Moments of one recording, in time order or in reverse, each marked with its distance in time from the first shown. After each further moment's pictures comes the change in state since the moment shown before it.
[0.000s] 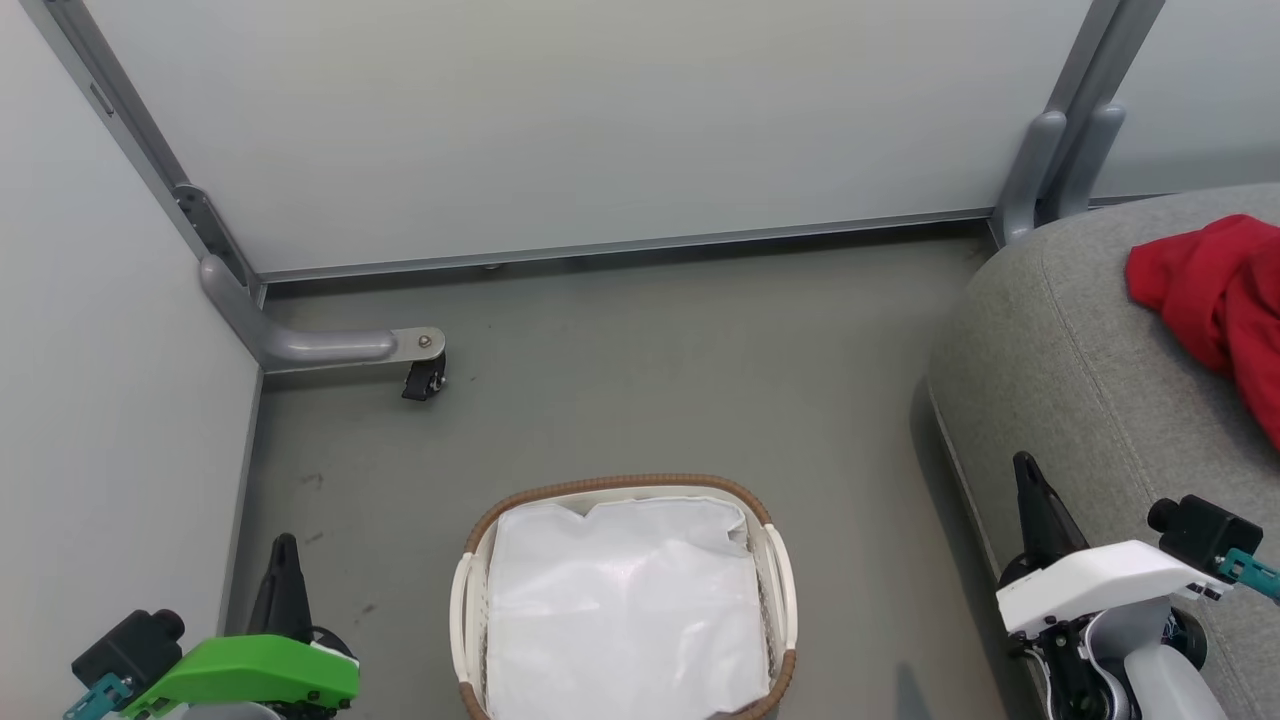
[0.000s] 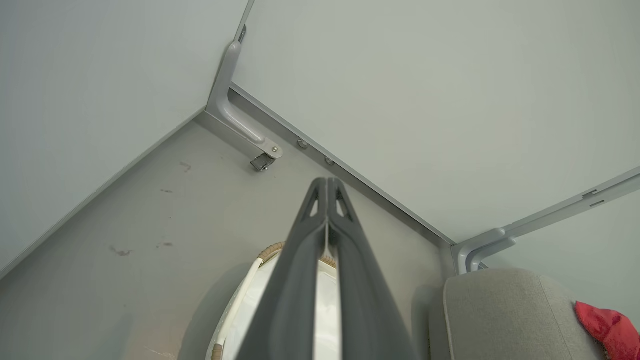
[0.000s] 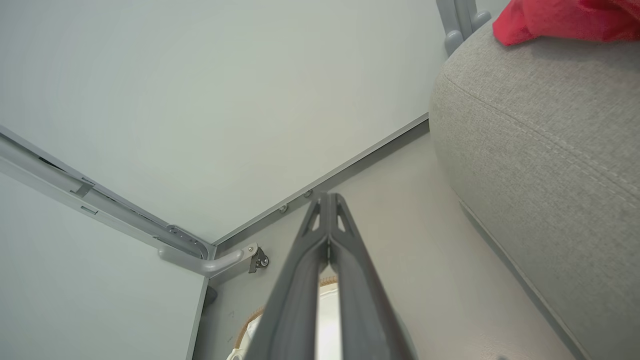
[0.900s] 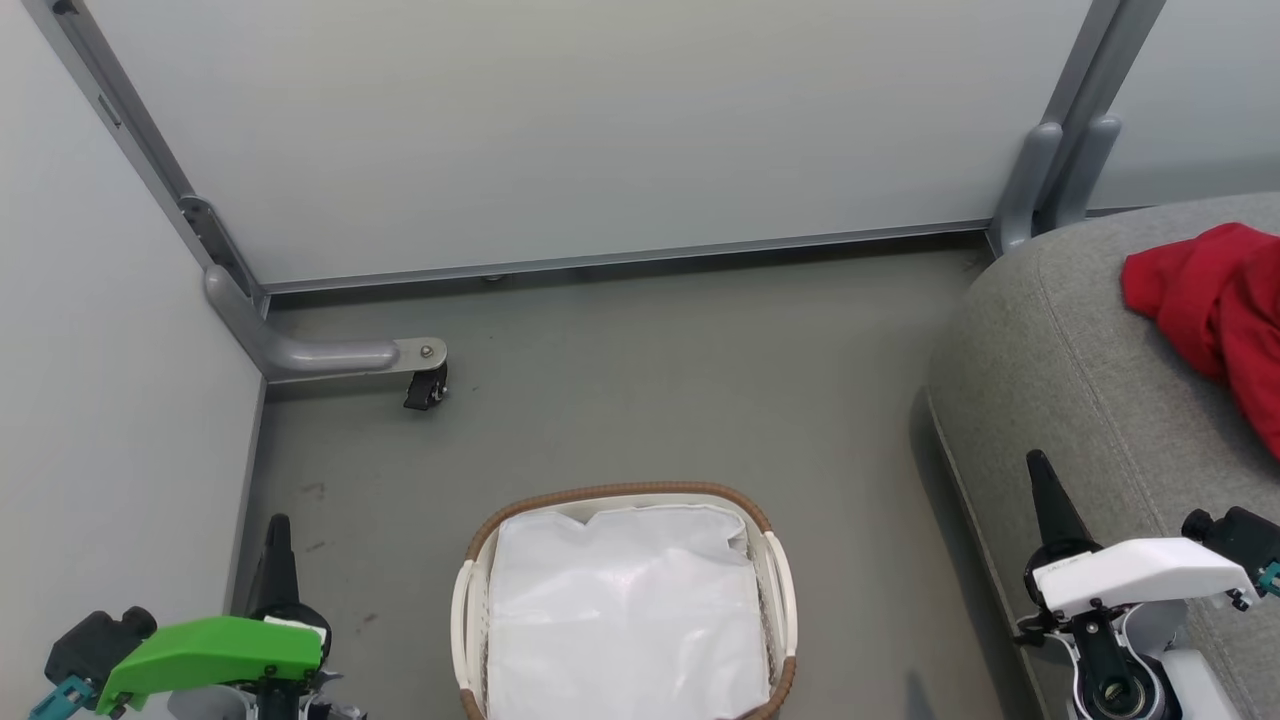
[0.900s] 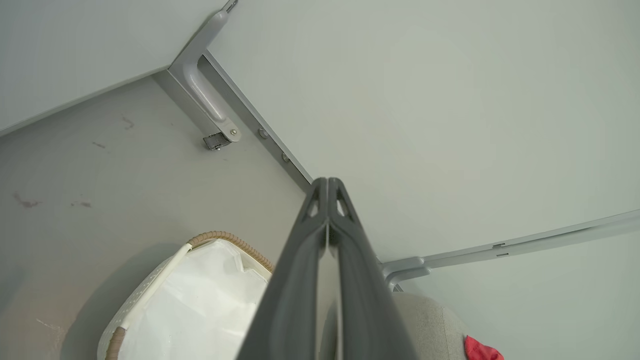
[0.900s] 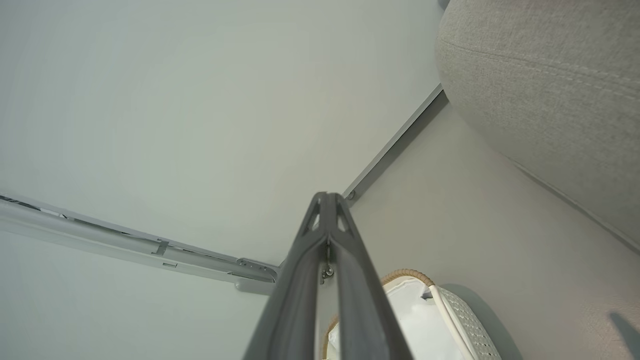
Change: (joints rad) left arm -0.020 0.001 0.020 -0.042 -0.323 0.000 0.090; right arm 0.008 -0.002 -0.026 -0.035 0.356 0.000 0.088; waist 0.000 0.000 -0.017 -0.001
